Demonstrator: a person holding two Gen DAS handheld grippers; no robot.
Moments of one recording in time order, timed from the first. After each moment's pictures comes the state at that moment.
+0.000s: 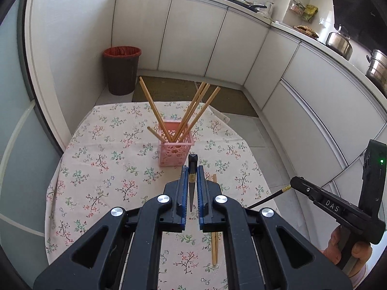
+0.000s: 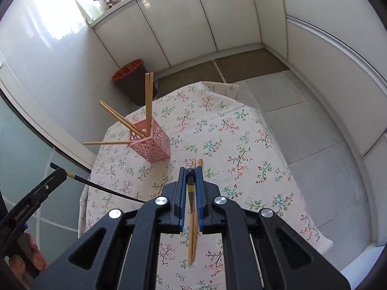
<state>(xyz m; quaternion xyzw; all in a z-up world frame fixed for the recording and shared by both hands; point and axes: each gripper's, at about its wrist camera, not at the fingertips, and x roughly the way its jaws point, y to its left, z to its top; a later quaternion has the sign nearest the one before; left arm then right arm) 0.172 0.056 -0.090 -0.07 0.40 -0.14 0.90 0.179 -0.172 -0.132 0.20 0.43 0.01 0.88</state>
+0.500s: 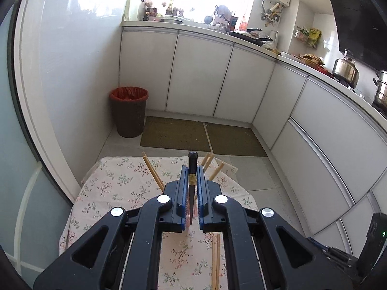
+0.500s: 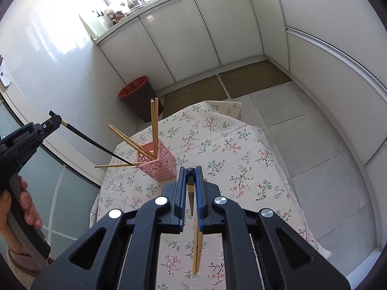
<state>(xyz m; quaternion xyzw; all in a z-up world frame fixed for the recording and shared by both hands) 0.244 0.043 -0.024 -0.06 0.32 -0.10 0.94 0.184 -0.195 -0.111 0.23 0.40 0.02 0.89</state>
